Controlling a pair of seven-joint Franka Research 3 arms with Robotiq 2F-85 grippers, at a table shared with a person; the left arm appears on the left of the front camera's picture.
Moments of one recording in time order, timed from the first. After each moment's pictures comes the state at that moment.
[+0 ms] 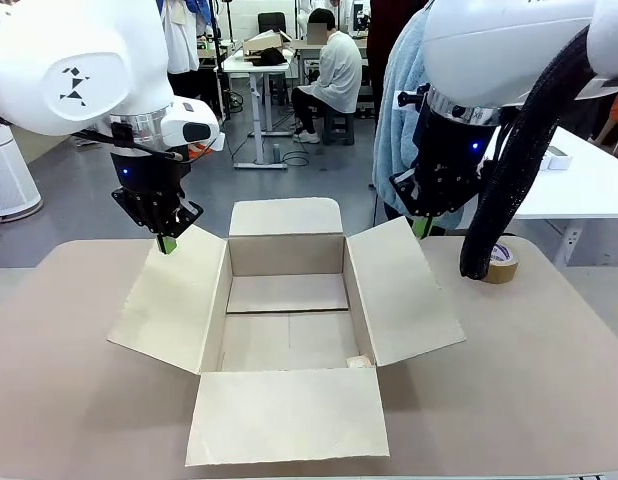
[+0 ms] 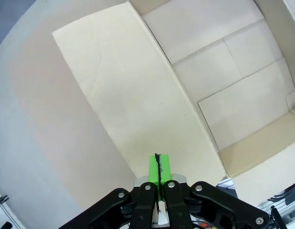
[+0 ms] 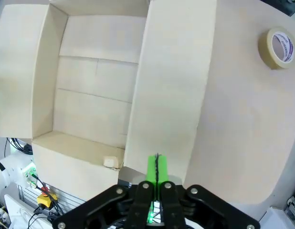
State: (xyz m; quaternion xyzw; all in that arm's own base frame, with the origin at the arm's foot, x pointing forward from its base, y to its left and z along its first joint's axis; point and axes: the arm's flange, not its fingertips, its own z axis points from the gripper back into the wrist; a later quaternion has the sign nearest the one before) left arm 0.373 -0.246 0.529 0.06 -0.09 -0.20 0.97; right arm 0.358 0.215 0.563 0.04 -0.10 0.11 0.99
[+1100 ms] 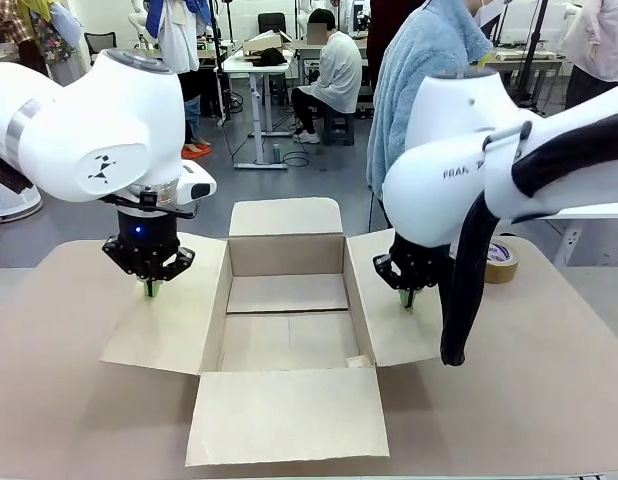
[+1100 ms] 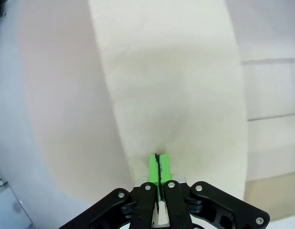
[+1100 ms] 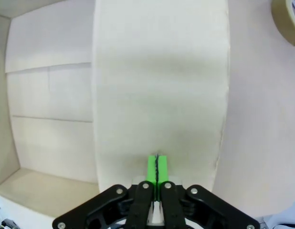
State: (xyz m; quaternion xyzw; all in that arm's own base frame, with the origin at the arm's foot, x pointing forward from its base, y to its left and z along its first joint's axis) left arm 0.392 -0.221 0.440 0.12 -0.06 -0.02 0.99; right arm 0.386 0.227 0.415 0.00 -0.06 0.04 1.00
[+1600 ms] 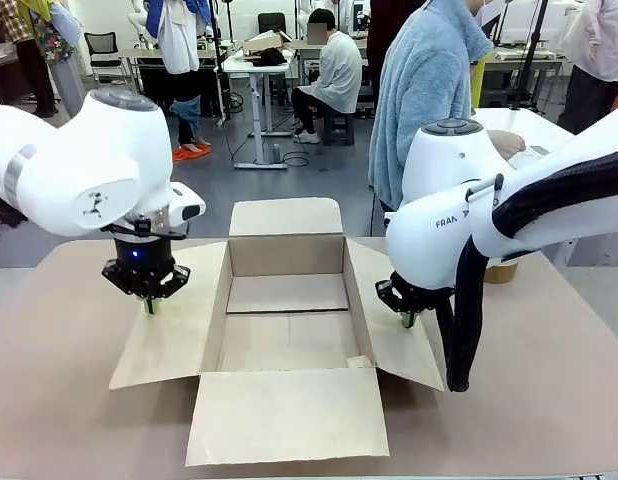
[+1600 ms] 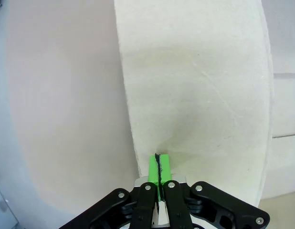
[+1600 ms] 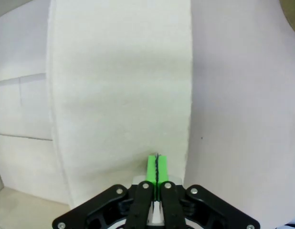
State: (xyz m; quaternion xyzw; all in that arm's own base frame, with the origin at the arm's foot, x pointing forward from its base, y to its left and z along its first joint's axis) left arm 0.400 -0.204 0.394 0.08 -0.07 0.00 0.99; right arm 0.394 0.220 0.363 -0.01 -0.07 0.03 1.00
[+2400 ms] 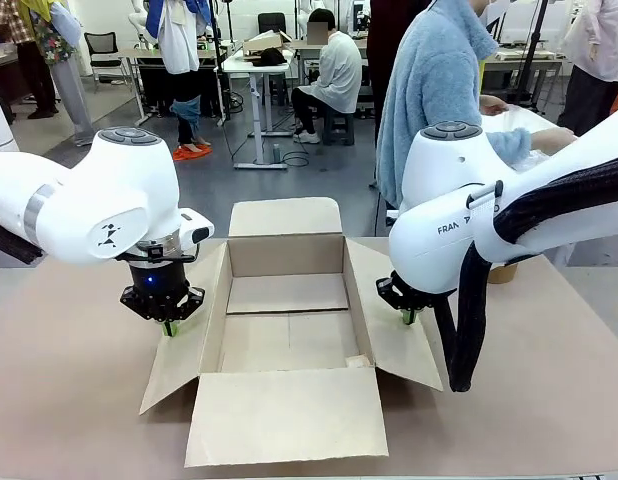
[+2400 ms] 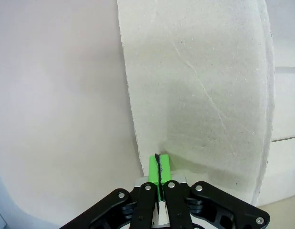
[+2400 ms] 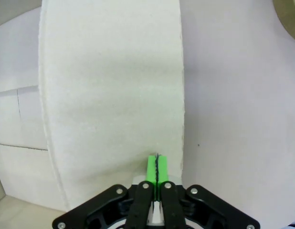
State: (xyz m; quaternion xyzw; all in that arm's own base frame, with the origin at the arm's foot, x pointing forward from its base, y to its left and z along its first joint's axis) left arm 0.398 -0.213 0.357 0.04 -0.05 0.01 1.00; right arm 0.398 0.219 0.363 -0.01 -0.08 0.02 1.00
